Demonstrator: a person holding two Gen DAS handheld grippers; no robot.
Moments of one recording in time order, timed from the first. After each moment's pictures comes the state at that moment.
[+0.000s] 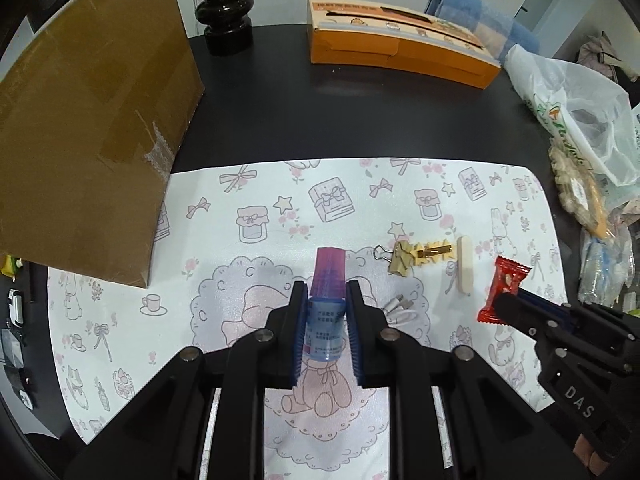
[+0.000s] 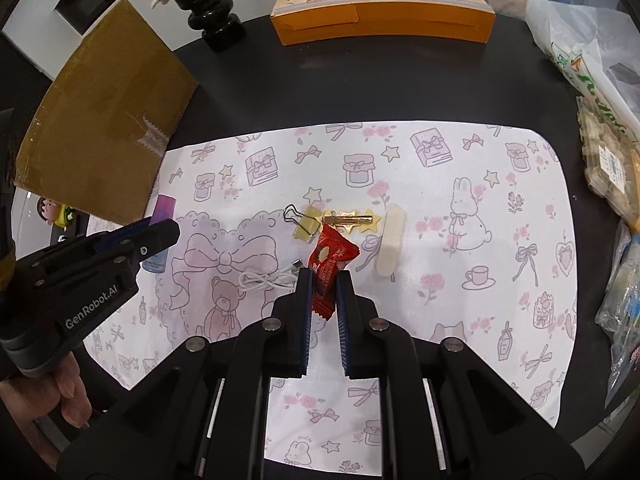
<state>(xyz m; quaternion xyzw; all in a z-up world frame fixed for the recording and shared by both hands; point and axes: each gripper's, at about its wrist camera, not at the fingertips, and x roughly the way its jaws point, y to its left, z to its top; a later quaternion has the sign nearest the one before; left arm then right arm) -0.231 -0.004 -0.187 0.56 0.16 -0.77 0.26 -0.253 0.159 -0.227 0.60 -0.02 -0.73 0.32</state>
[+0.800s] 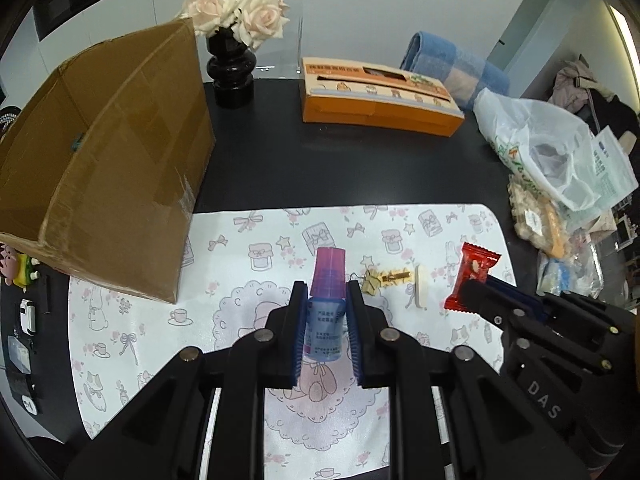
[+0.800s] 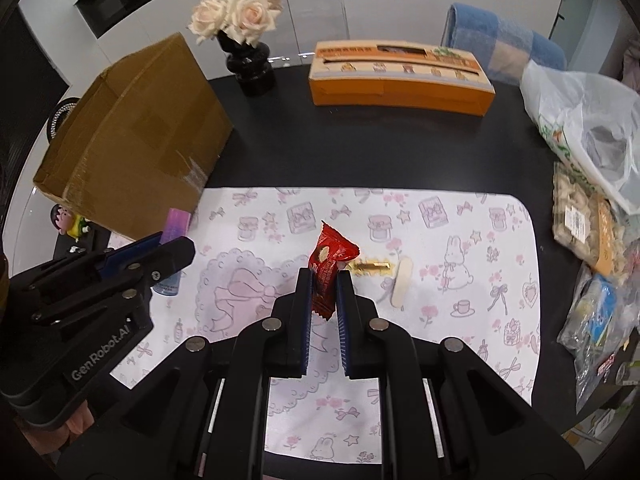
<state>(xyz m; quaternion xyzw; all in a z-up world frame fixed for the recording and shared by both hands) -0.217 -0.002 -0.096 0.50 0.17 -0.81 0.25 -0.240 0.130 -0.126 0.55 0.01 -0.78 0.31</state>
